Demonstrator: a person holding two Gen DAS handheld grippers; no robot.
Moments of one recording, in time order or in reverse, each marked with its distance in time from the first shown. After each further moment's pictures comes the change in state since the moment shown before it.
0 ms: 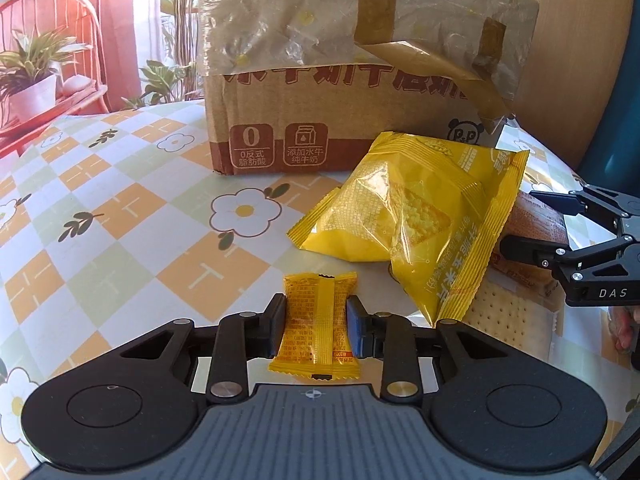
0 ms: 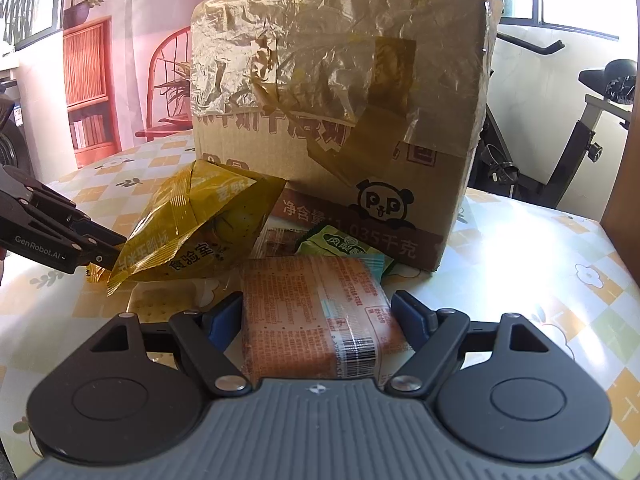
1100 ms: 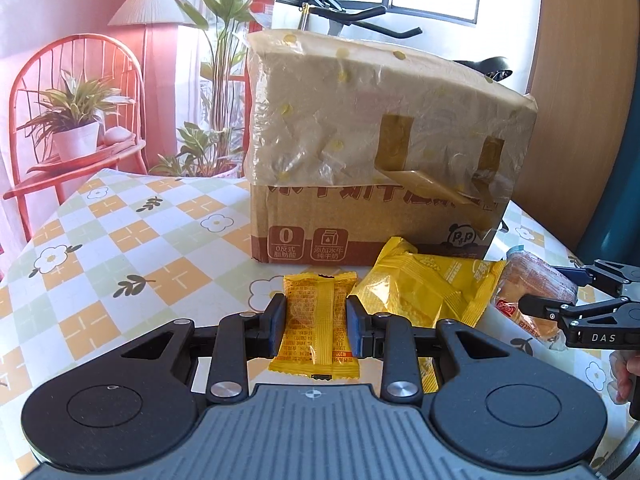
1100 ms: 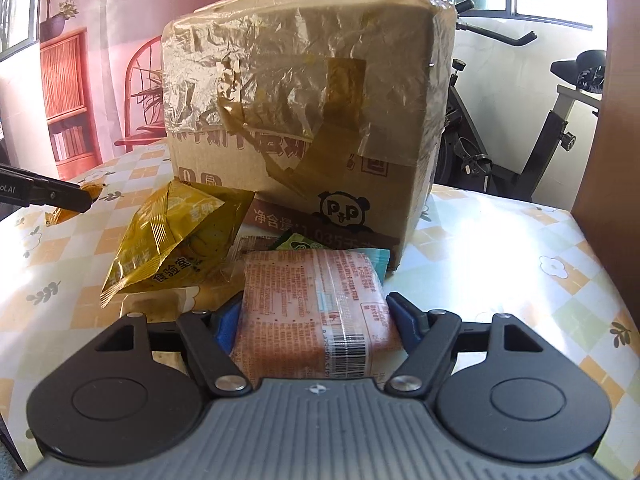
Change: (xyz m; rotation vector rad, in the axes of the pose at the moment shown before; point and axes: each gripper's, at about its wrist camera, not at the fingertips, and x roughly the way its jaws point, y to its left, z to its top) left arm -0.060 0.002 0.022 -0.056 -0.211 0.055; right arm -0.033 -0.015 0.014 0.053 -0.012 -0.078
